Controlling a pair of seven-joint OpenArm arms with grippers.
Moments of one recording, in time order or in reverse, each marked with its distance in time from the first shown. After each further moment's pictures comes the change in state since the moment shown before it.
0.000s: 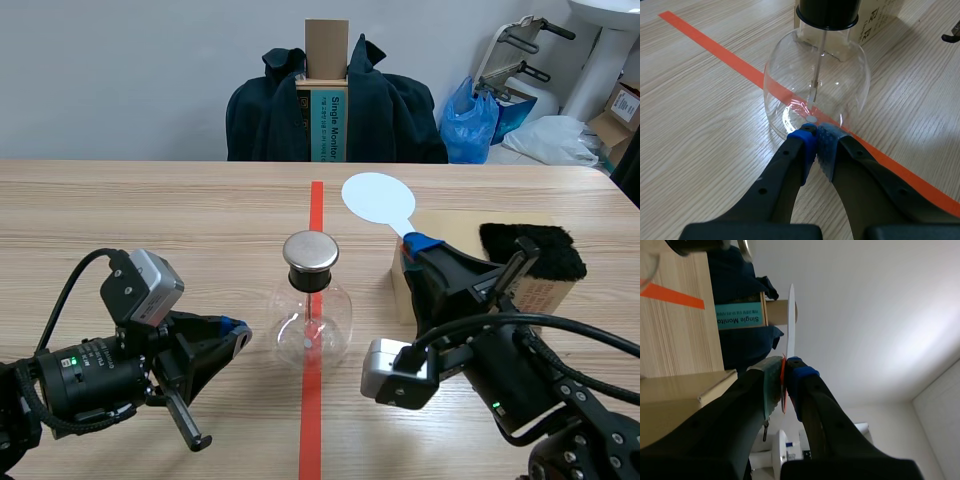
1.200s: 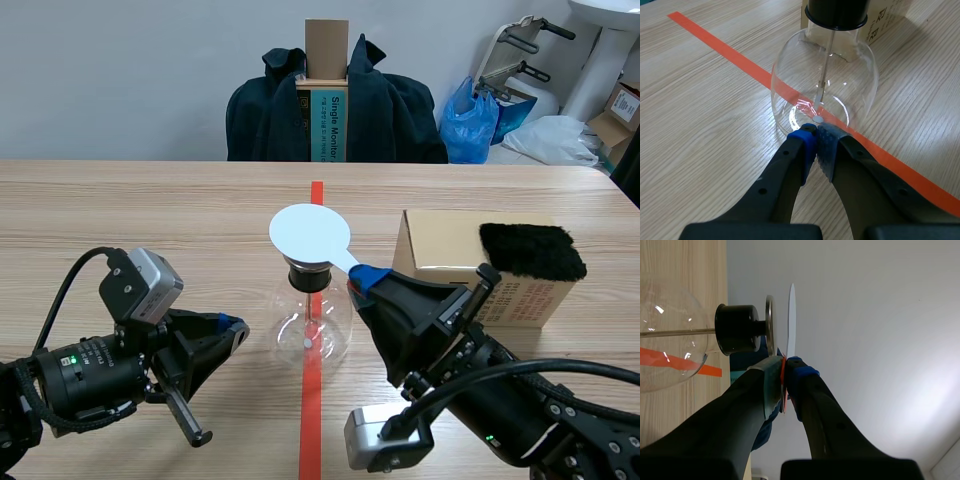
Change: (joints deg) left arm 0.0 0.0 0.0 0.0 0.0 1.4 0.0; right arm -0.5 0.0 0.0 0.0 0.0 1.3 16.6
